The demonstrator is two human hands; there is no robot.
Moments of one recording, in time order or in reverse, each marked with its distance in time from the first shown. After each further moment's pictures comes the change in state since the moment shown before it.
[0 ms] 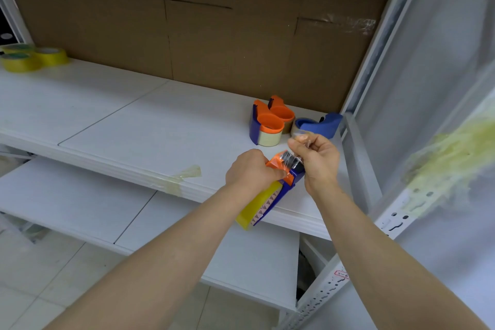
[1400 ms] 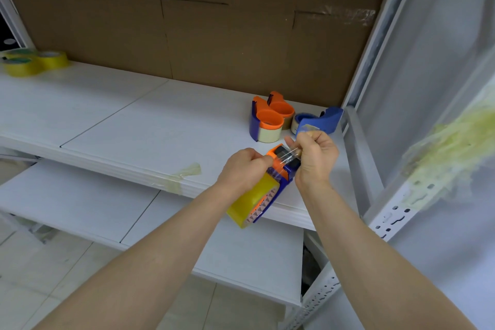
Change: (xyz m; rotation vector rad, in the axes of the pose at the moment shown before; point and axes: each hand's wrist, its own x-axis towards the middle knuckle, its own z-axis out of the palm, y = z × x) left_hand -0.015 -0.005 -0.013 -0.348 -0.058 -0.034; right_hand -0.009 0.001 0.015 0.232 0.189 0.013
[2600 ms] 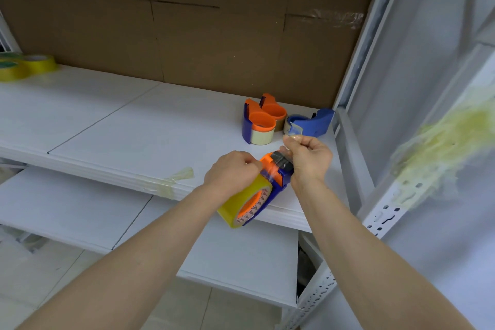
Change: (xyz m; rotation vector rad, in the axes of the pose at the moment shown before) left_hand 0.010 -0.004 -0.005 0.366 0.031 0.083; right_hand 0.008 -0.002 -0.003 -0.158 0.085 0.119
